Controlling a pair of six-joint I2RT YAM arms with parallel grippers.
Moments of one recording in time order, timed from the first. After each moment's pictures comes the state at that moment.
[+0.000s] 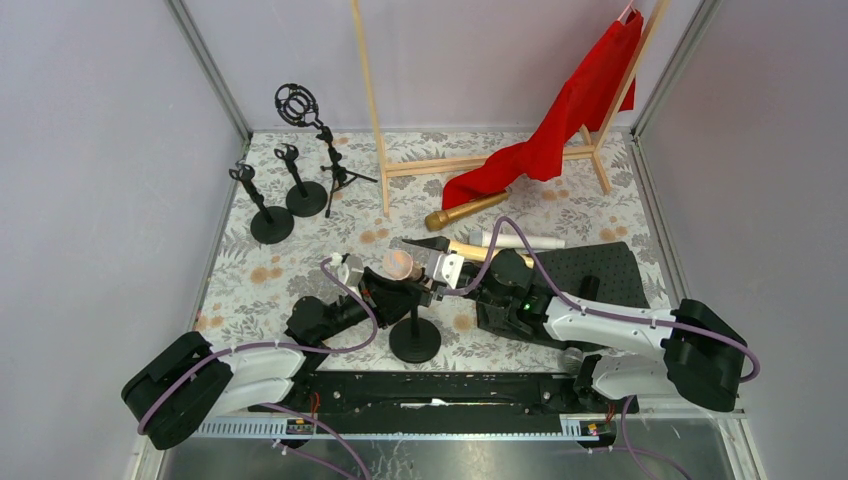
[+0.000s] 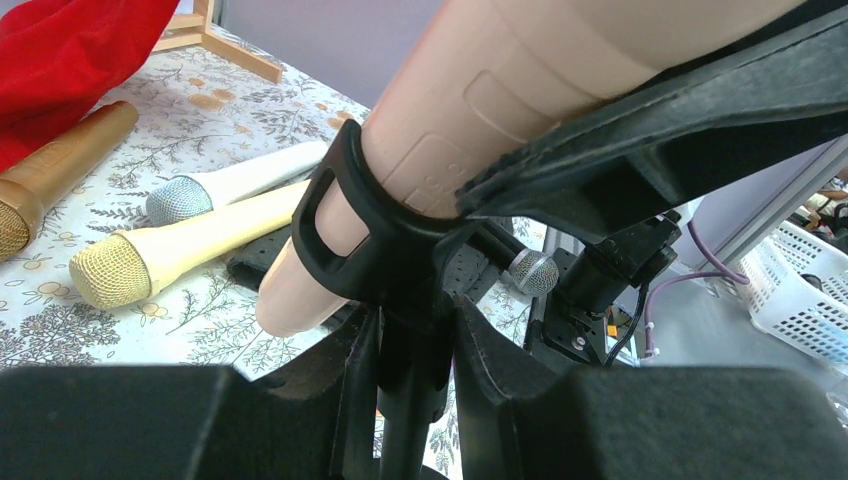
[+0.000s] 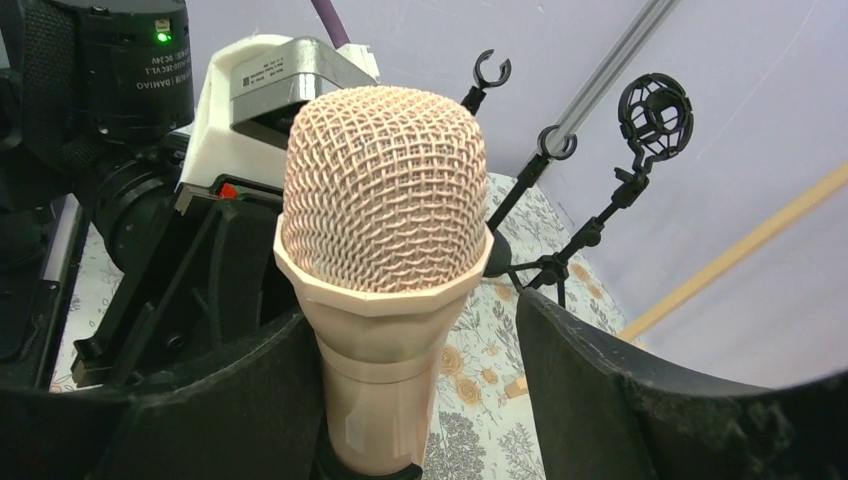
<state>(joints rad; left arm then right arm) -0.75 1.05 0.02 1.28 0.41 -0.51 1.05 1.26 0.64 0.74 -0.22 -0.44</state>
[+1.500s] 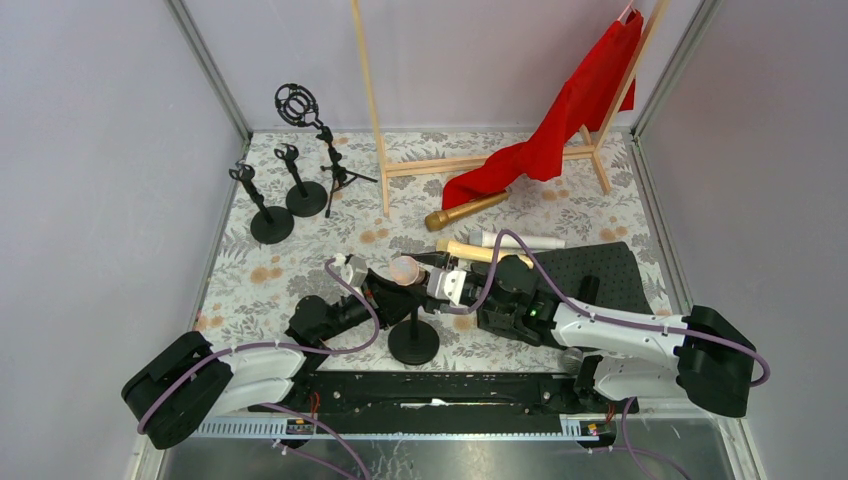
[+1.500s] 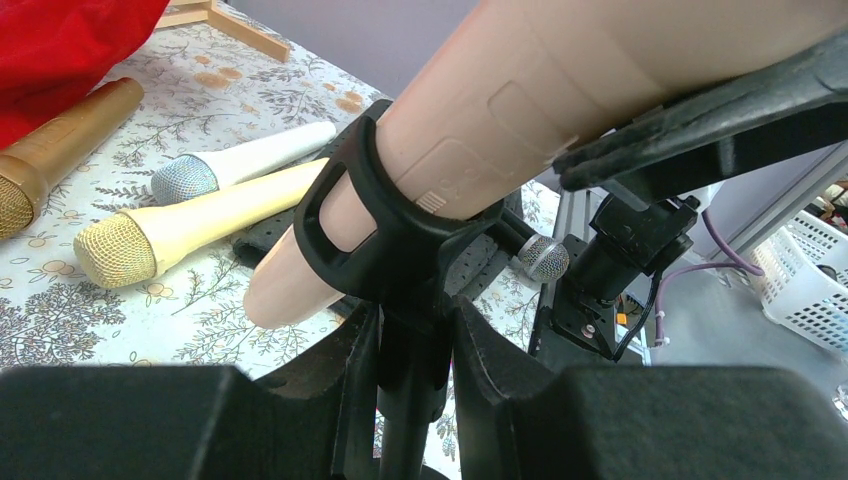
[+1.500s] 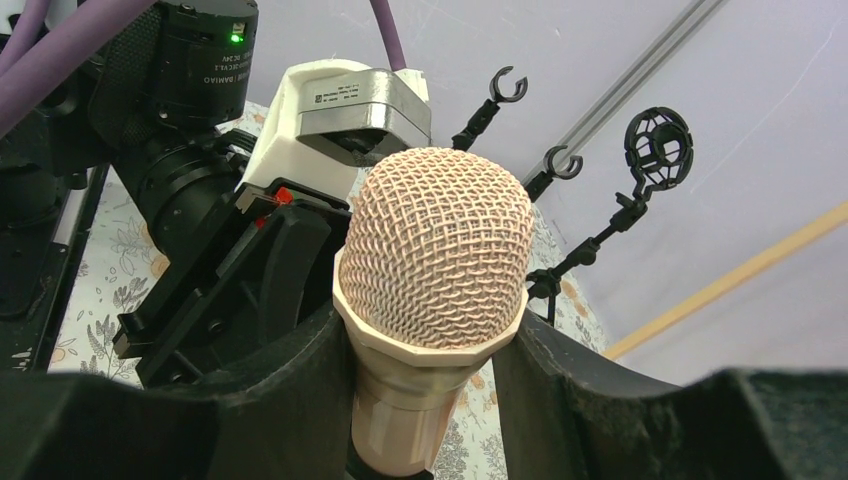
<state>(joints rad) -0.75 1.05 0.02 1.23 0.40 -0.49 1.07 1.20 0.62 0.65 -0.25 -0.55</state>
